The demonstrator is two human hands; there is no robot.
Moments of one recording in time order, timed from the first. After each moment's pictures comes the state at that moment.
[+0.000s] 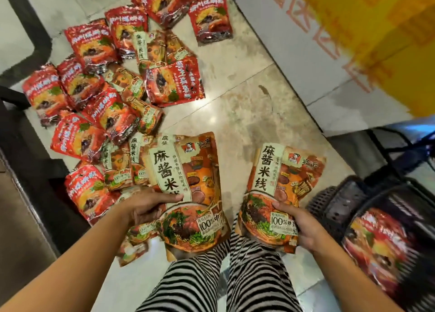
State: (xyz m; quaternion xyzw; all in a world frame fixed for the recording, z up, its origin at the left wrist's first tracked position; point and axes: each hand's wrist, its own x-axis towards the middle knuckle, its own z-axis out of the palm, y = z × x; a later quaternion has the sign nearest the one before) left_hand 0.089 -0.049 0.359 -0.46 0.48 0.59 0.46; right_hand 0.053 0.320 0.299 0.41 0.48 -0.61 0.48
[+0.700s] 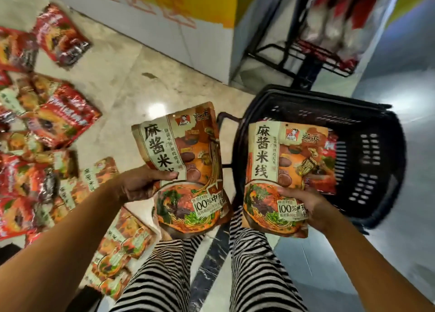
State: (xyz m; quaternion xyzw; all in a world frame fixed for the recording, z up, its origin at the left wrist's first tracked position) left_hand 0.009 0.319 0.400 -0.31 0.47 0.62 0.55; right_hand 0.168 0.637 0.315 0.47 0.46 -0.68 0.33
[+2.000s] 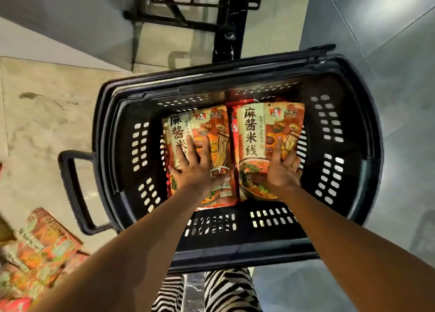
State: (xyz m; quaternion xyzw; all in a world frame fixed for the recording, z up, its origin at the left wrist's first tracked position) left_hand 0.071 0.643 0.101 0.16 0.82 -0.05 0.54; right_hand 0.185 0.819 0.084 0.42 0.74 -0.27 0.45
